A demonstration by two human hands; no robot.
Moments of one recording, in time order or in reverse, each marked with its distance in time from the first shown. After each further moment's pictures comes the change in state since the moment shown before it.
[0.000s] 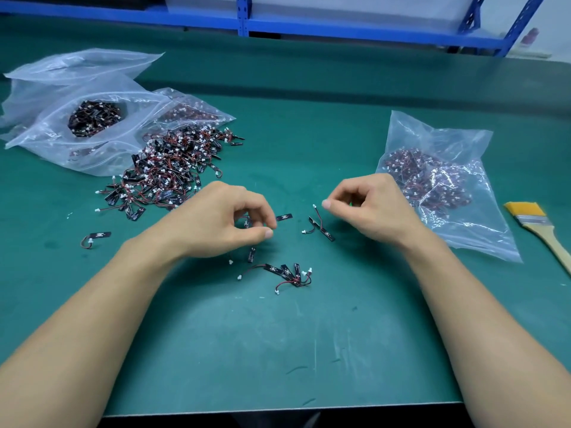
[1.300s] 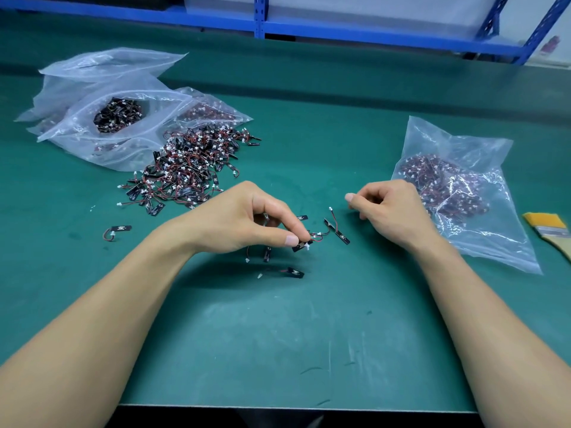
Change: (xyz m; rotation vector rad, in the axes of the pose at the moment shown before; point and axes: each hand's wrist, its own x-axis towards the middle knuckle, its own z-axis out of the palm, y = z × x) left_hand -0.002 0.017 -0.006 -0.438 -0.175 -0.017; right_hand 0.007 0.026 0.008 -0.062 0.066 0.234
